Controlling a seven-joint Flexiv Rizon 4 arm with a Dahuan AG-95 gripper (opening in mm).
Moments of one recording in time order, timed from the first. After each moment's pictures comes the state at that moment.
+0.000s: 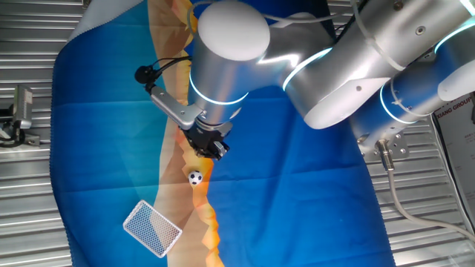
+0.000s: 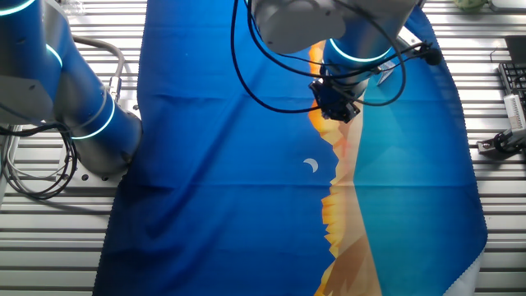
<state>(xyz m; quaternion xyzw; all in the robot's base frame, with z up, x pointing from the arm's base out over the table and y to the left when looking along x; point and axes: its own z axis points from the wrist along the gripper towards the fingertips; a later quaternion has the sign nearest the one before) 0.507 0.058 0.035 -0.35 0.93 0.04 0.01</state>
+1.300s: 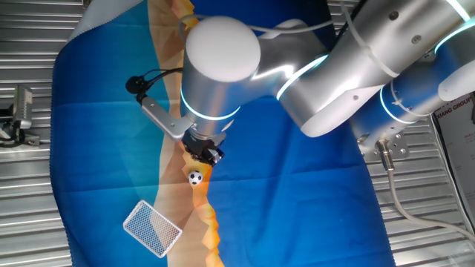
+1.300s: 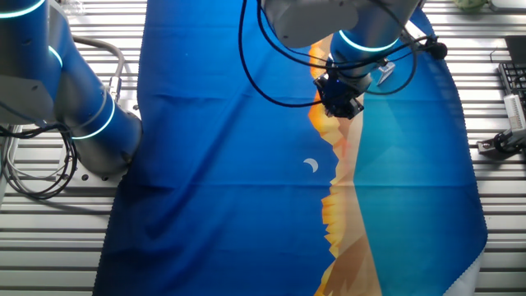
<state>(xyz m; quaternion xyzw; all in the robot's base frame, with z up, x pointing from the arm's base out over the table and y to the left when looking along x) 0.517 0.066 0.033 -0.34 0.94 0.01 -0.01</state>
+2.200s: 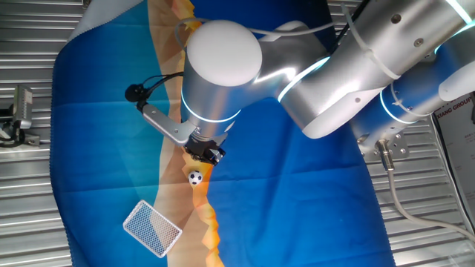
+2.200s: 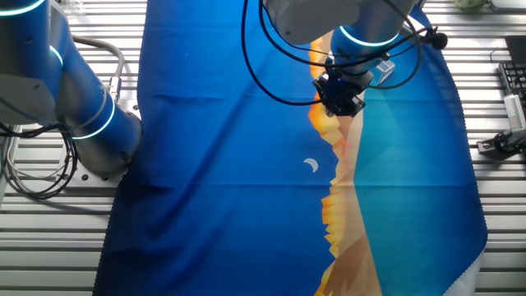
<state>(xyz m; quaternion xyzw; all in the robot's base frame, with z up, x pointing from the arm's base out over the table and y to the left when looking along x) 0.517 0.065 0.033 -0.40 0.92 0.01 -0.01</state>
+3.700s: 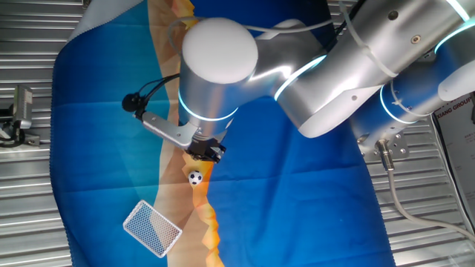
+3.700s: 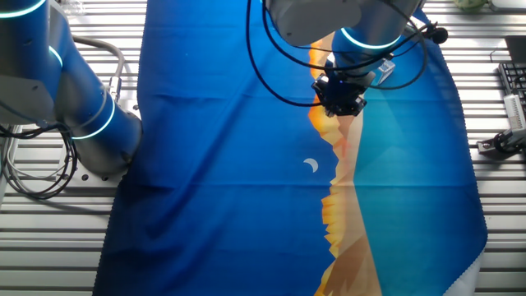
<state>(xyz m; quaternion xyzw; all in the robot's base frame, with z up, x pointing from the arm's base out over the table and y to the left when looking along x) 0.518 0.066 0.032 -0.47 0.88 0.02 -0.02</state>
